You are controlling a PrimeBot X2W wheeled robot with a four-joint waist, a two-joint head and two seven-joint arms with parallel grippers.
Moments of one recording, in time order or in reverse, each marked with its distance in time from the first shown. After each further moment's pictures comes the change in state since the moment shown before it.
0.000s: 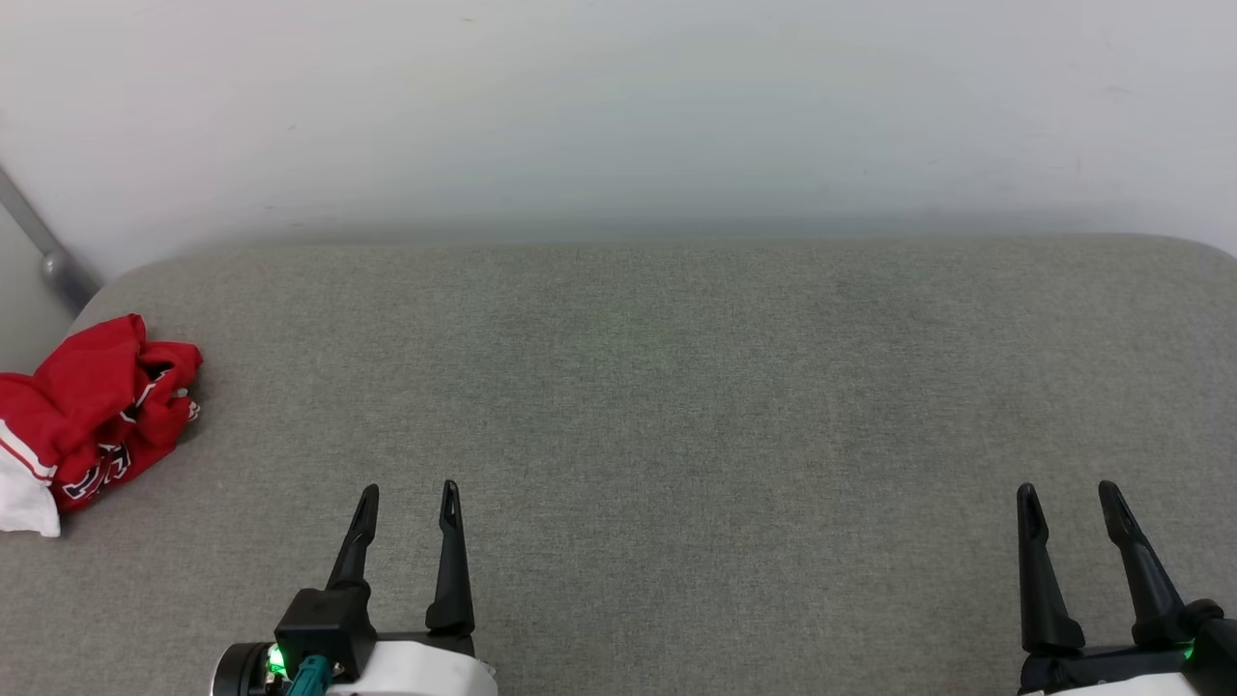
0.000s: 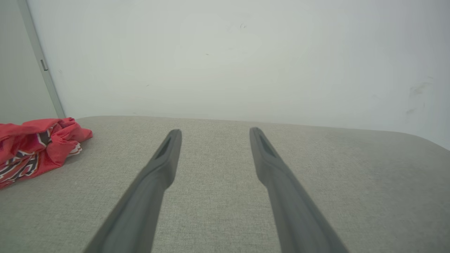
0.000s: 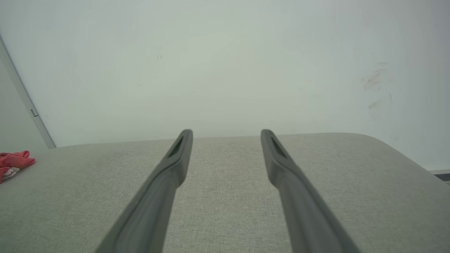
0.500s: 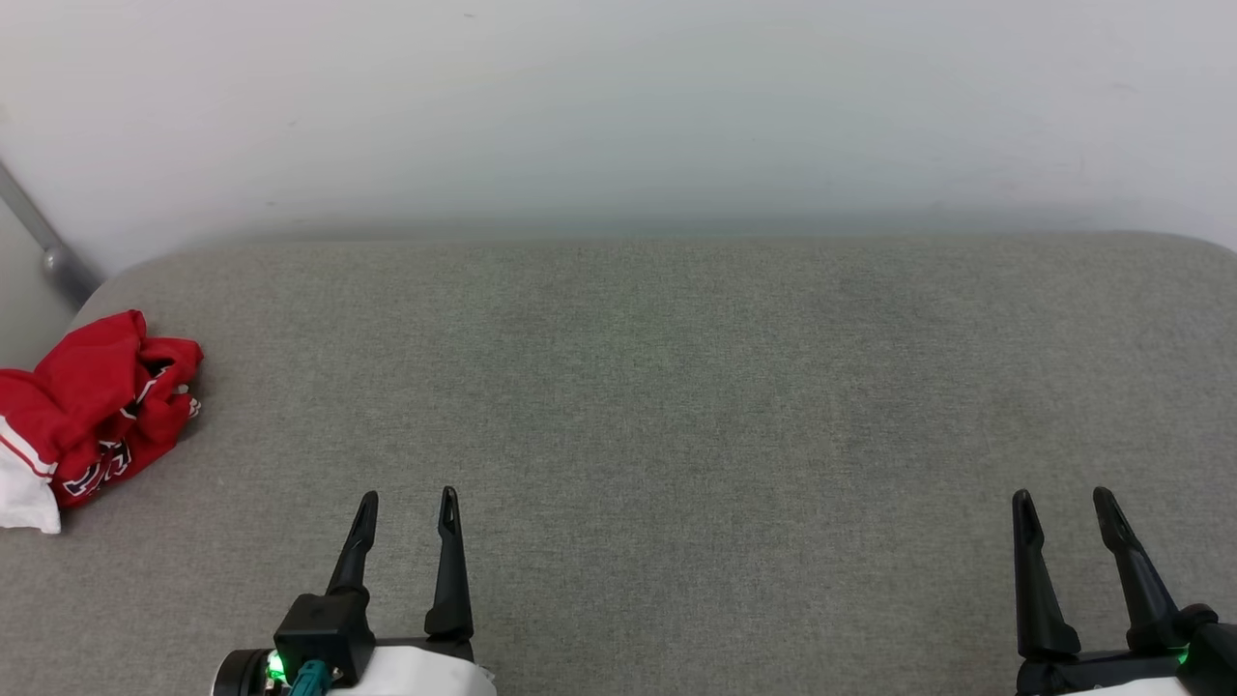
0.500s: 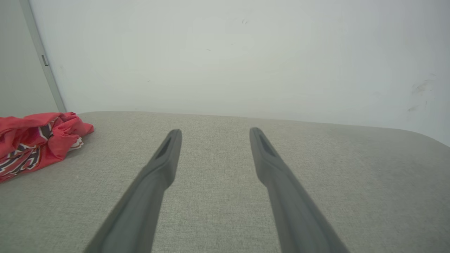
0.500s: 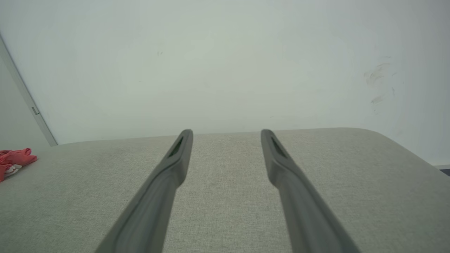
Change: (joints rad) left arm 0.009 0.000 0.000 0.006 0.002 0.001 -0.009; right arm 0.006 0.000 0.004 0.015 0.005 0.000 -0.008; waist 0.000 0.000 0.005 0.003
